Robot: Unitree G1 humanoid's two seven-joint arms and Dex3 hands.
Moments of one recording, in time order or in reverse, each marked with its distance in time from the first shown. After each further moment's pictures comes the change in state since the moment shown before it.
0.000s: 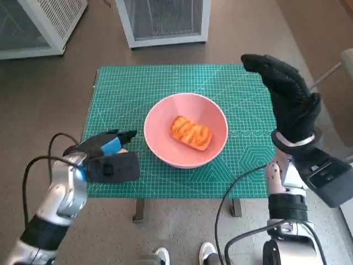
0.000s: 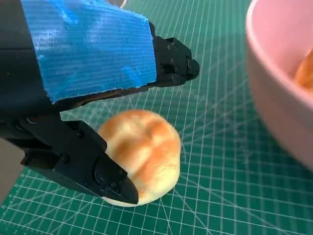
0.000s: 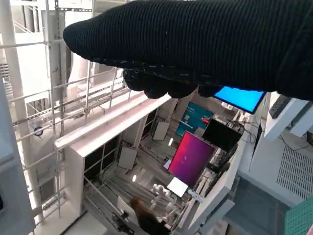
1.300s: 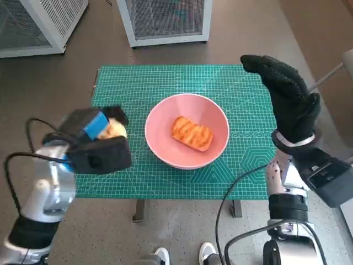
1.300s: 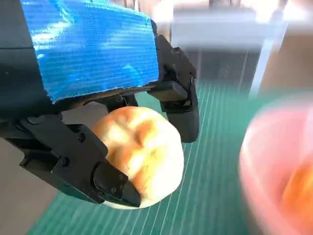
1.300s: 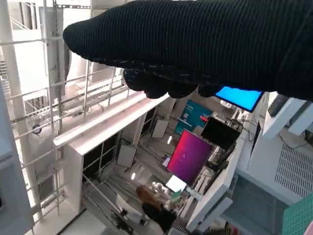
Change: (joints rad) left arm 0.023 0.039 0.254 -0.356 0.007 -0.001 0.169; right arm -0.001 -0.002 -0.003 0.005 -0.006 -0.004 0.001
